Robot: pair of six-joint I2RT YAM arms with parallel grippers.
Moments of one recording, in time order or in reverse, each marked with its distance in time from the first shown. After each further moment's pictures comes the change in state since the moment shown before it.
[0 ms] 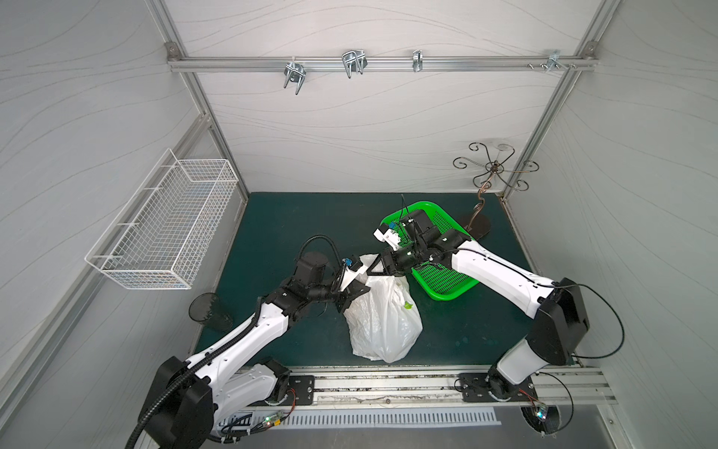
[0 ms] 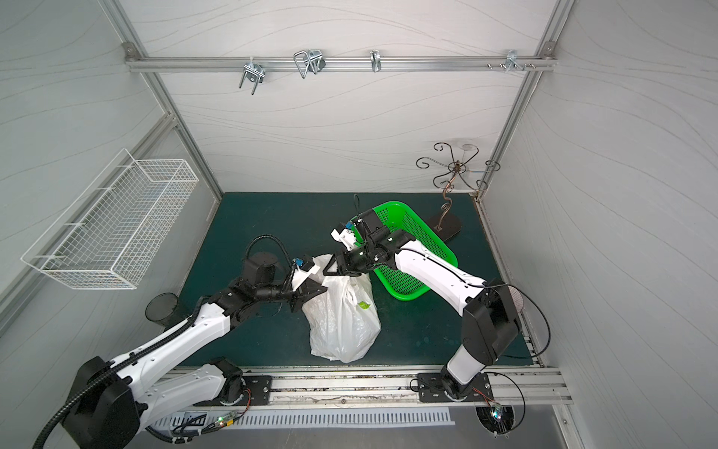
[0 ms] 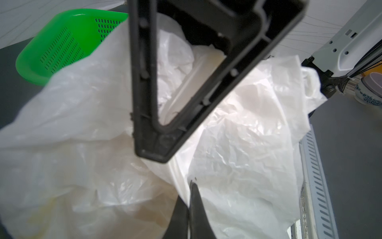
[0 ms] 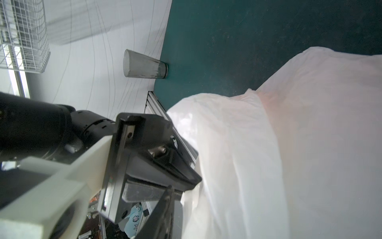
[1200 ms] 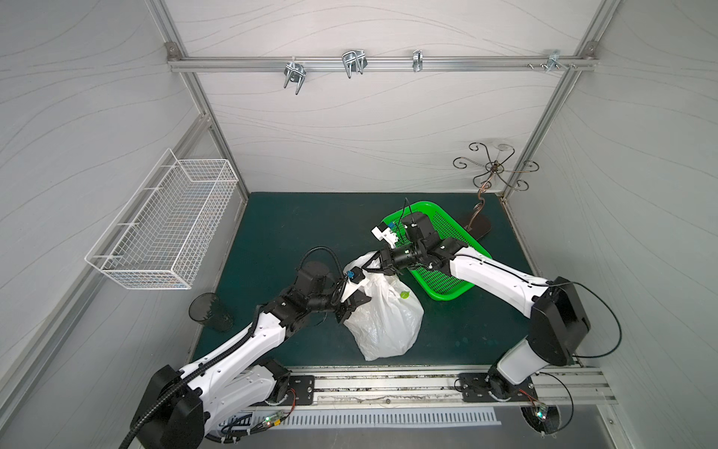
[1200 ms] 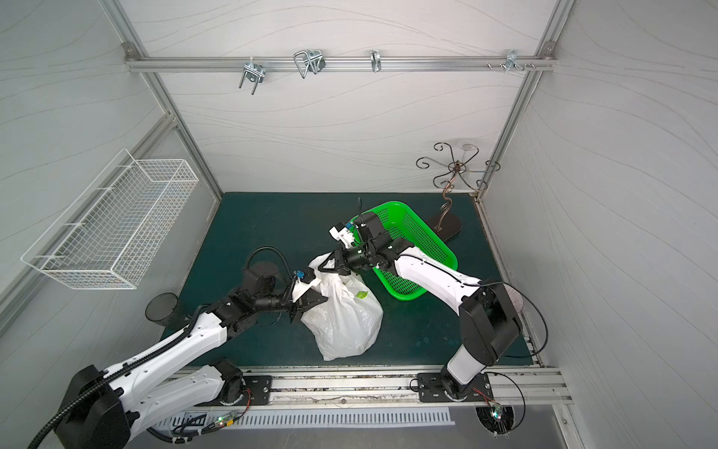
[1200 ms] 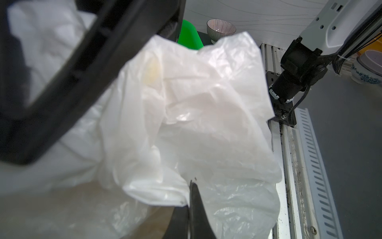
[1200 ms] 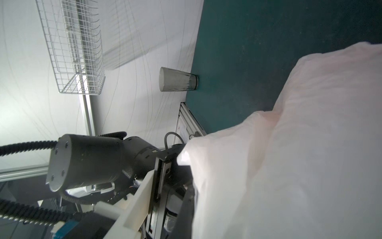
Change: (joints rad) left arm -0.057 -0.070 -0.072 0.024 -0.032 0.029; right arm 0.004 -0.005 -0.120 0.347 -0.166 0.264
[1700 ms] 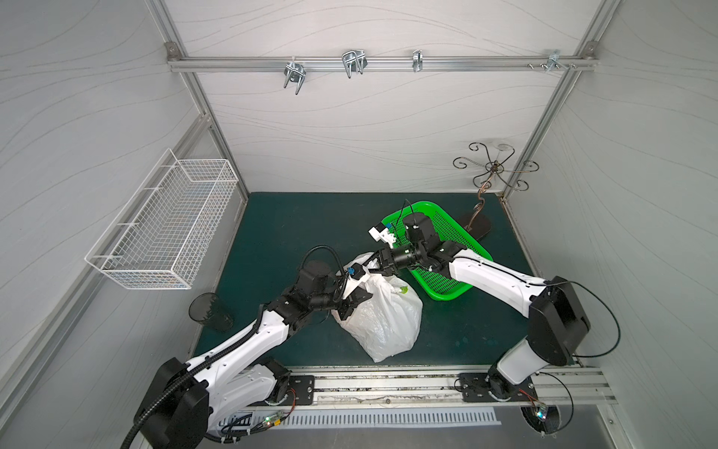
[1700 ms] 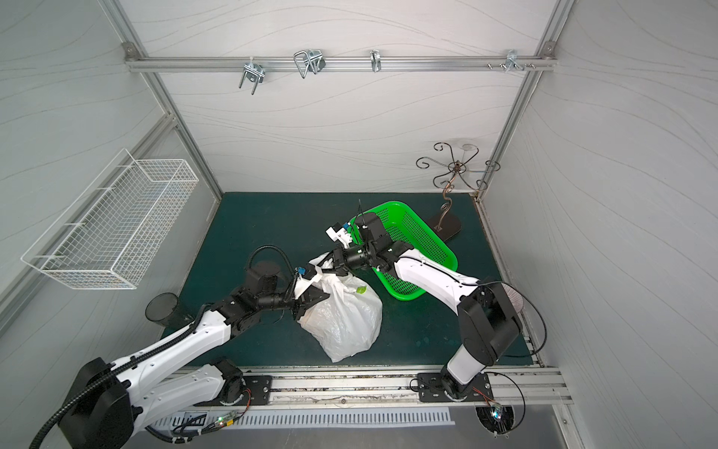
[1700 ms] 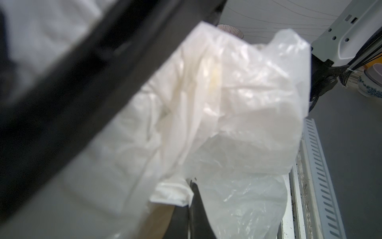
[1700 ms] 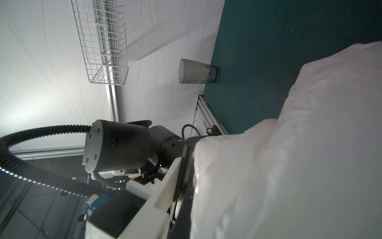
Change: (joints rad) left arm 0.000 0.035 -0.011 0.080 -0.027 -0.062; right arm -0.001 0.000 -0.040 0.124 -0.103 0.082
